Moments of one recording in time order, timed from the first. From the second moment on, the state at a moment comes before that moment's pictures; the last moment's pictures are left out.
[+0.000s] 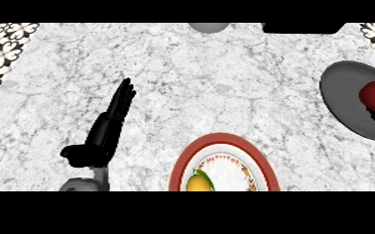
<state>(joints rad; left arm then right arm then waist) -0.05 0.01 -0.13 -1.56 -0.03 0.02 -0.10 -0.23 -0.57 -0.34 -1.15 0.36 -0.24 -0.41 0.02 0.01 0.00</state>
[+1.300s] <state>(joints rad) -0.06 0.01 -0.16 -1.57 -0.03 0.01 -0.10 -0.74 -0.64 -0.35 -0.24 0.44 -0.02 -0.65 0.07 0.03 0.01</state>
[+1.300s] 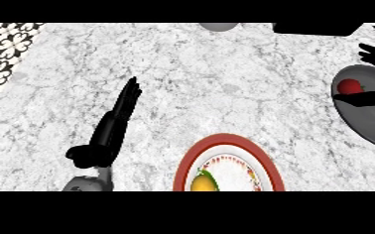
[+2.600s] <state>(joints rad) -0.02 0.03 -0.13 -1.59 -0.01 0.00 -0.10 -0.50 -0.90 -0.51 -0.22 0.23 0.52 -0.79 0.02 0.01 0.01</state>
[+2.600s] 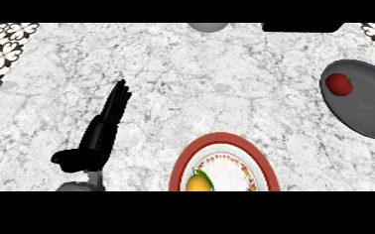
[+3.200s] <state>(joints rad) -0.03 0.03 -0.12 -1.59 0.00 0.00 -0.09 -0.39 -0.91 -0.46 -0.30 0.22 0.50 -0.84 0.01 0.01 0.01</state>
